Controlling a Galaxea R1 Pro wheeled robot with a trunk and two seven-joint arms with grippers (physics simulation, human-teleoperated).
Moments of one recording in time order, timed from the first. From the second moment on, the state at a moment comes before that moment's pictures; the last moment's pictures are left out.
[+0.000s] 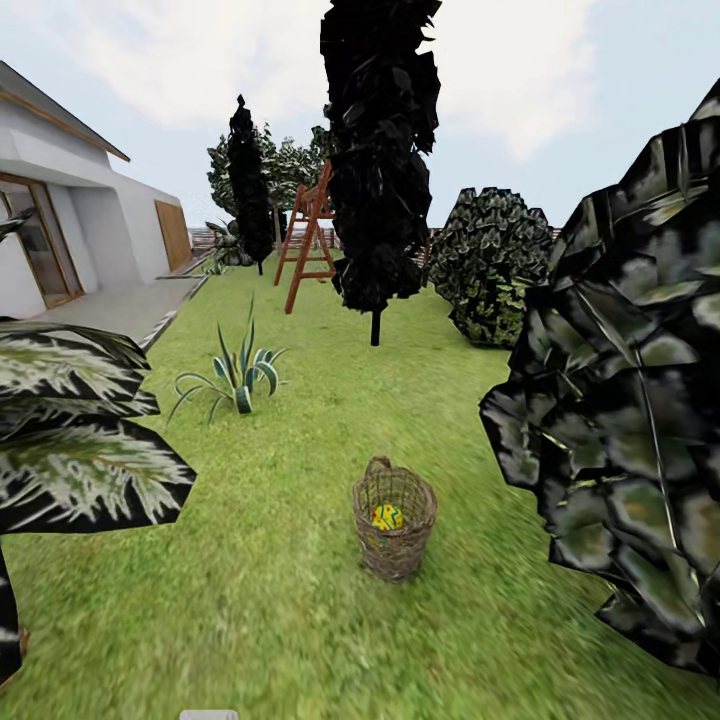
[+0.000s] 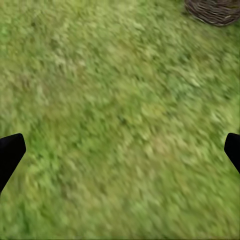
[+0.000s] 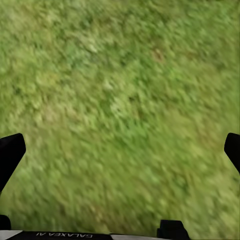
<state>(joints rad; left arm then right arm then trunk) 0.03 0.03 -0.01 -0.92 0.01 0.12 0.01 0.00 0.10 0.02 -0.70 0.00 0.03 -0.01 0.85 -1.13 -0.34</state>
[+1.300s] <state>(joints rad) 0.03 0.03 -0.01 -0.92 0.01 0.12 0.01 0.00 0.11 0.02 -0.70 0.00 0.03 -0.01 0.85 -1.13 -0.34</state>
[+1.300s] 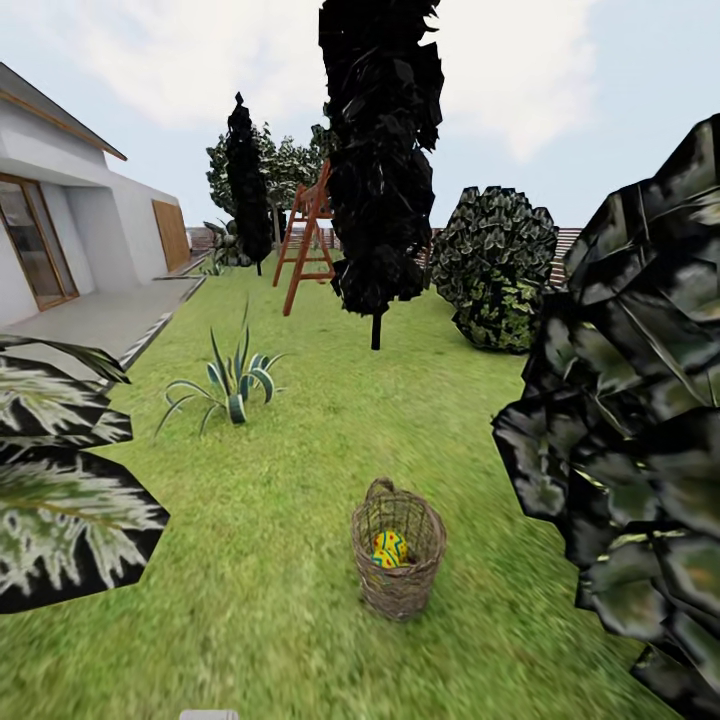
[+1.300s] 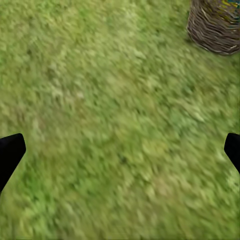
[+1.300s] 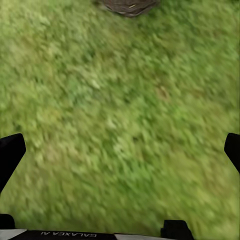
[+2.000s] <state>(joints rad) 0.03 0.03 -0.01 -0.92 0.01 0.12 0.01 0.00 0.11 0.02 -0.70 0.00 0.03 -0.01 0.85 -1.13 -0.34</state>
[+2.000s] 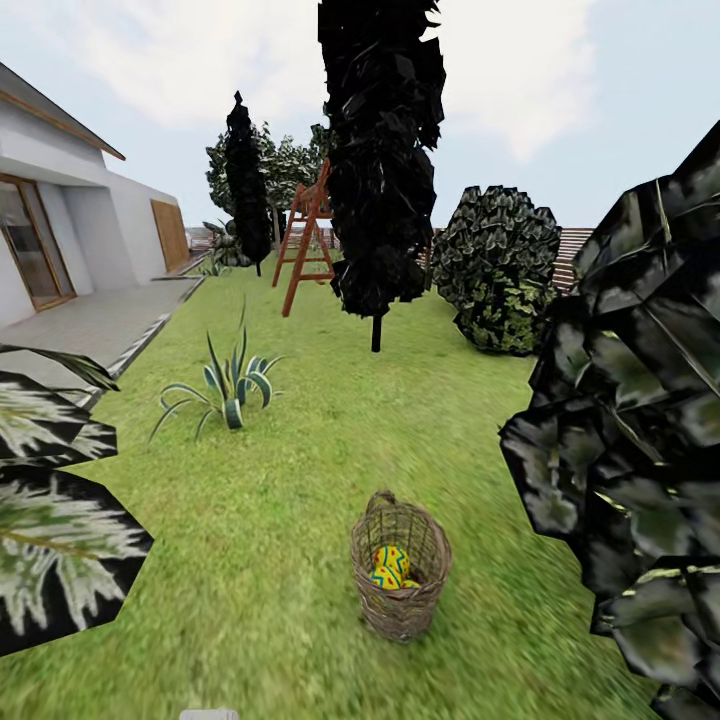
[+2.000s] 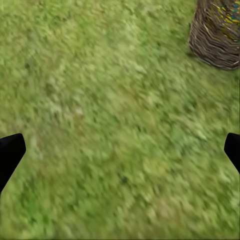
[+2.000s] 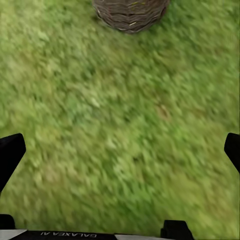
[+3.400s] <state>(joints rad) 0.03 0.03 -0.01 -0.92 0.01 0.12 0.01 0.00 0.11 0.02 -0.70 0.00 0.03 -0.01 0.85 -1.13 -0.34</state>
